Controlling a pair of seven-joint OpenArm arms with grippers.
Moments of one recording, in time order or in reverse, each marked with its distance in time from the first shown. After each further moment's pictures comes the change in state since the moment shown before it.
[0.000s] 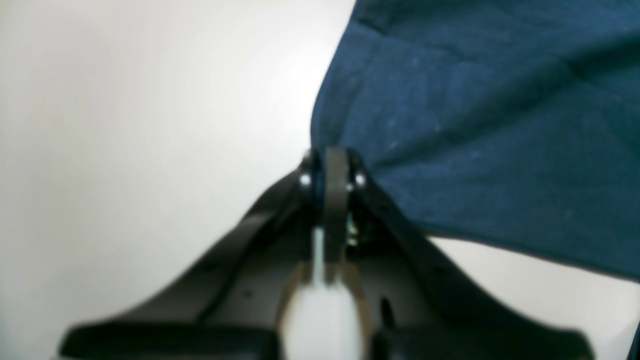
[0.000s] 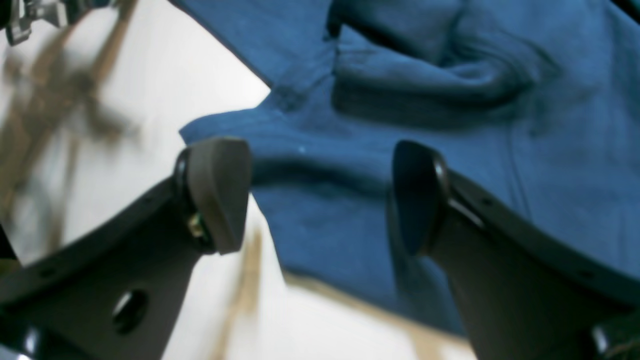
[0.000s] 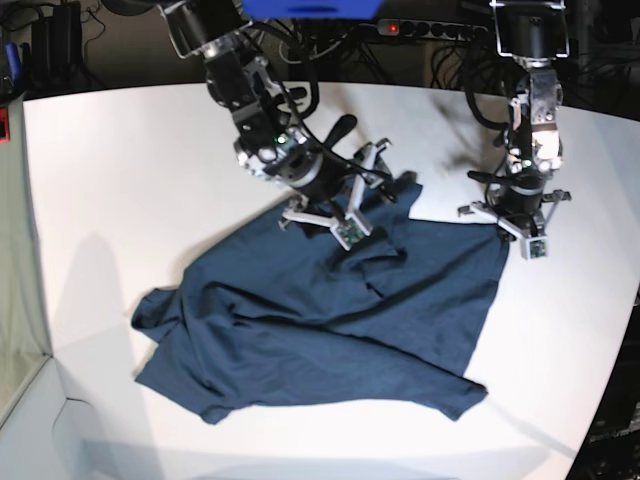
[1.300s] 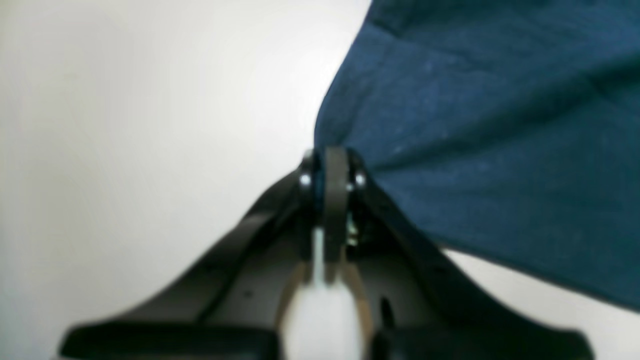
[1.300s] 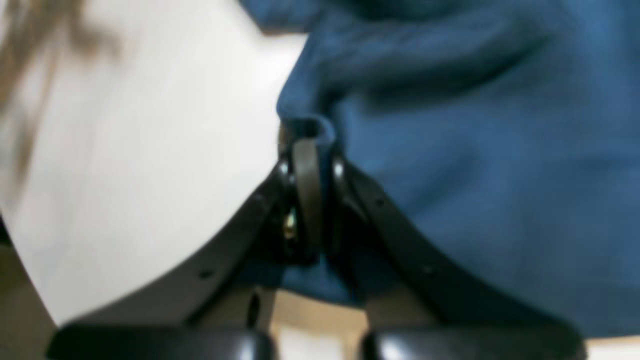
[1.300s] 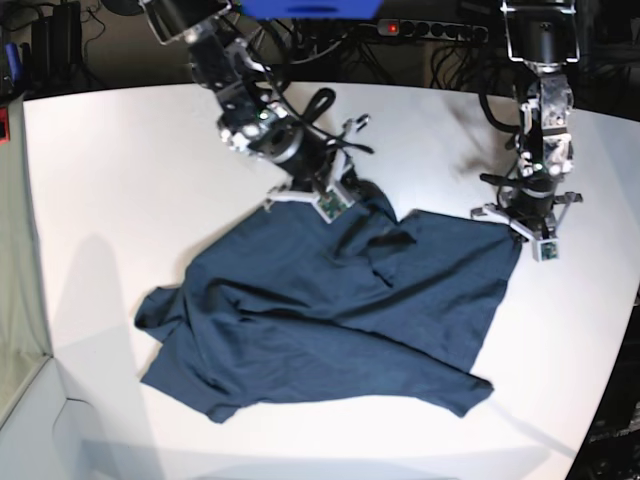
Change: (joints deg) left arm -1.3 -2.2 -0.3 -2.0 -0.1 0.0 0.3; right arm -4.1 5.7 0.2 4.4 -0.1 0.0 5.3
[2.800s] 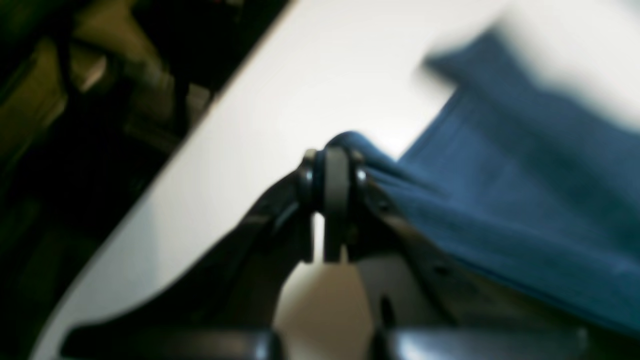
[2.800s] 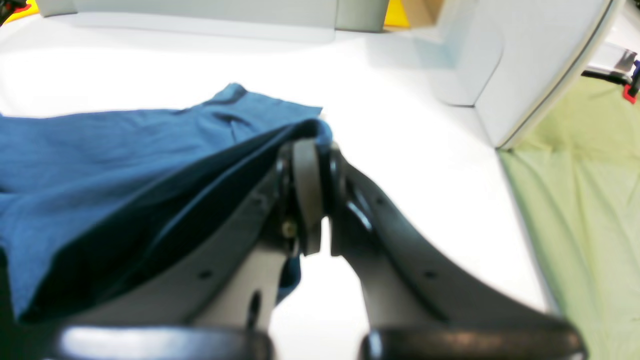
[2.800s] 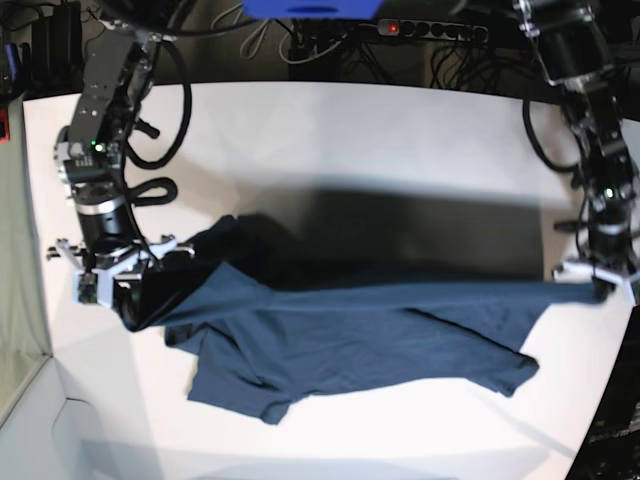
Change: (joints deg) left arm -5.1 -2.3 -14.8 12.4 -0.2 -0.3 1.6; right arm 0.6 -4.1 41.9 25.9 0.7 0.4 -3.7
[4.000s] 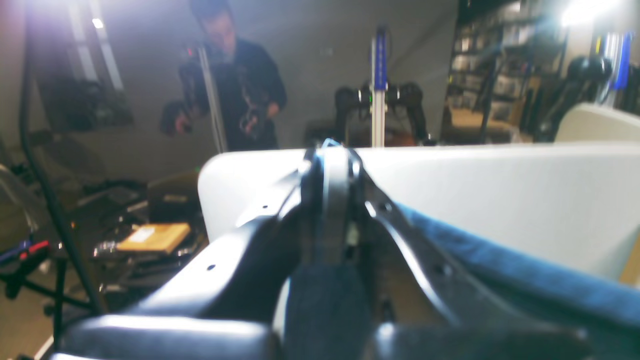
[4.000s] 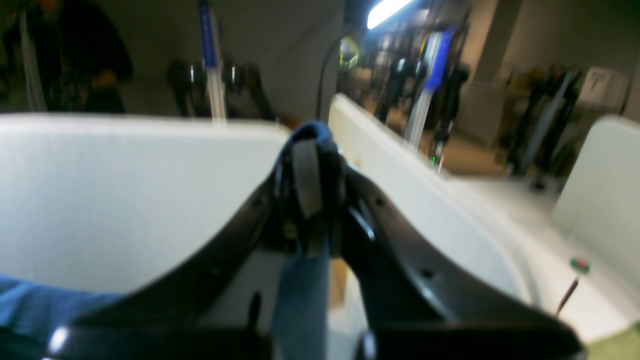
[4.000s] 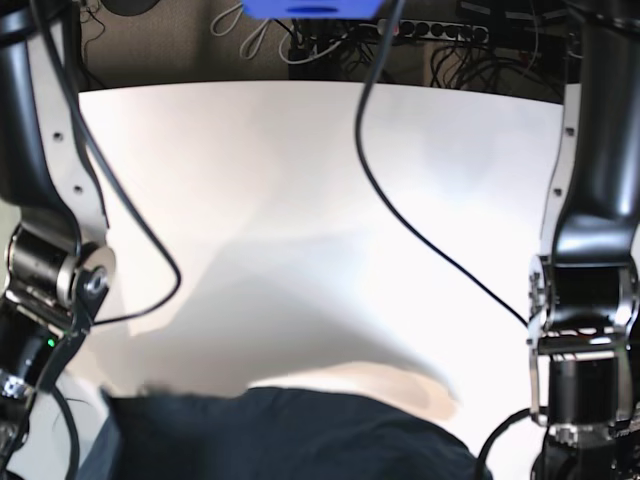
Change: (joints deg) left arm -68.1 7.5 31.0 -31.9 0.6 0.6 -8.9; right arm 70.9 13.6 0.5 -40.8 -7.4 -0.5 0.2
